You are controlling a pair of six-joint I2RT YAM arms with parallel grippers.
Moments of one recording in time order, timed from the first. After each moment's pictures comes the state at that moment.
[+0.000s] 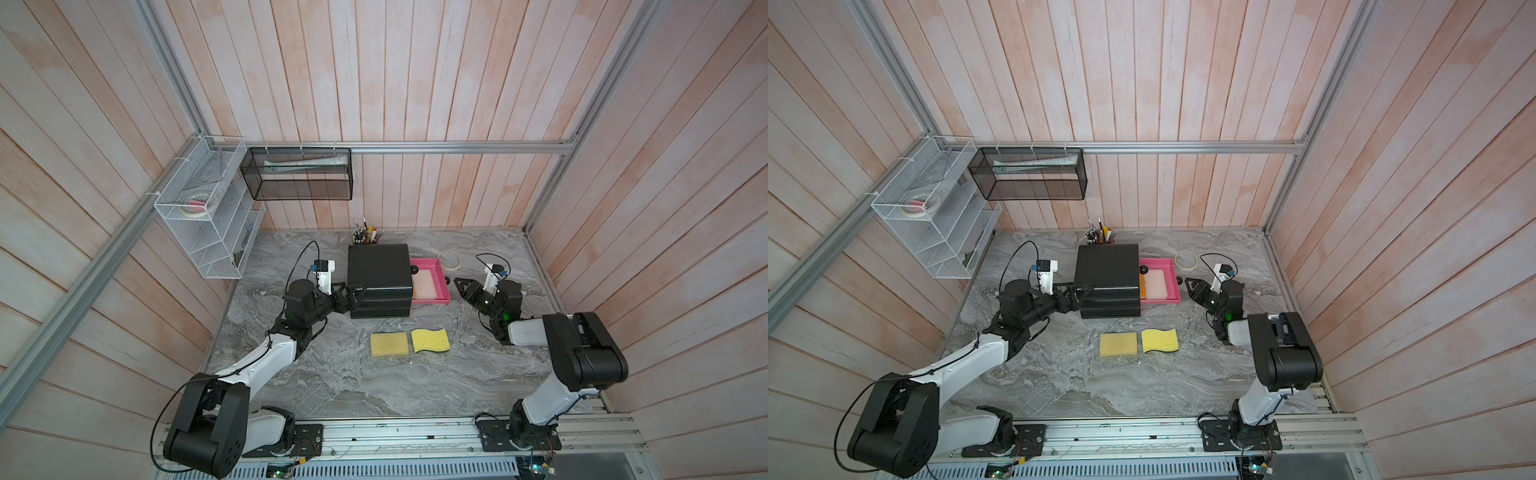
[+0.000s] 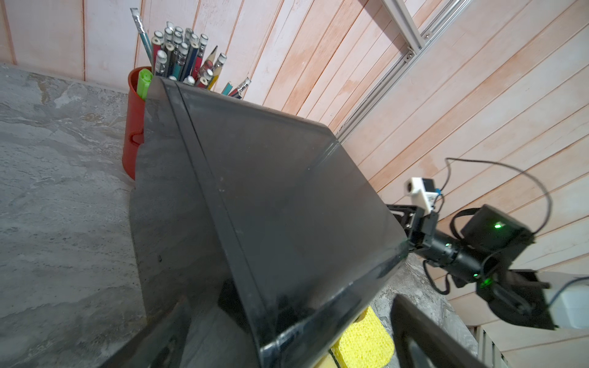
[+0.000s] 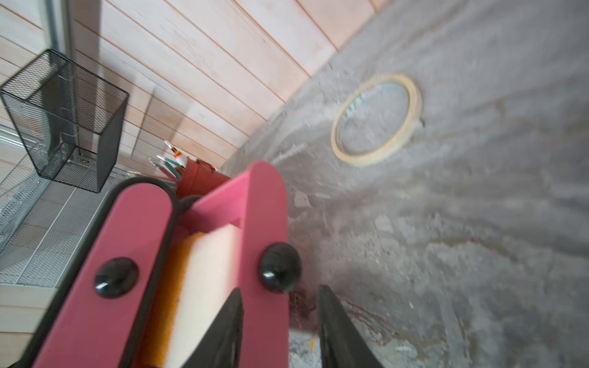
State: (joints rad) left arm -0.27 1.27 0.58 0.43 0.47 -0.45; right arm 0.11 1.61 0.56 0.78 -0.42 0.77
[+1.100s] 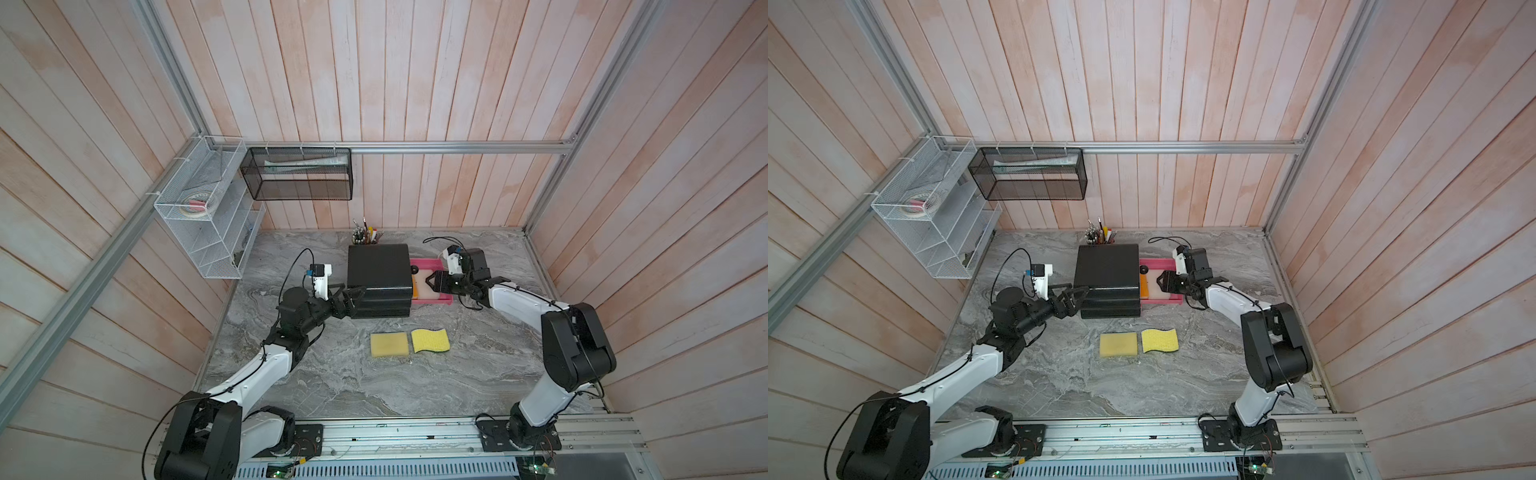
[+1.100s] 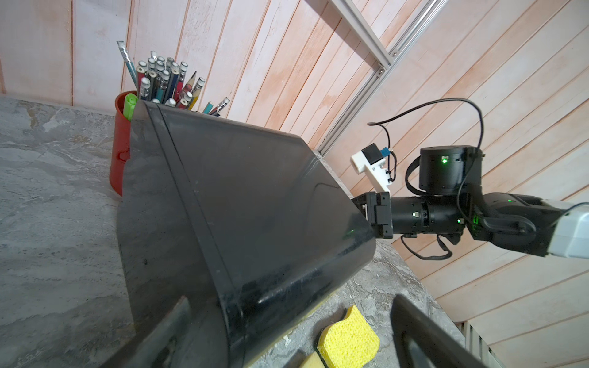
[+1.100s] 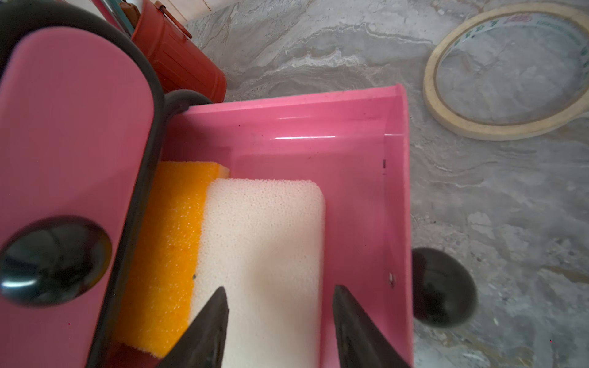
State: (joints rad) left arm -0.27 1.17 0.51 0.50 0.50 -0.46; right arm 0.33 1.71 1.06 -0.10 -0.32 0.39
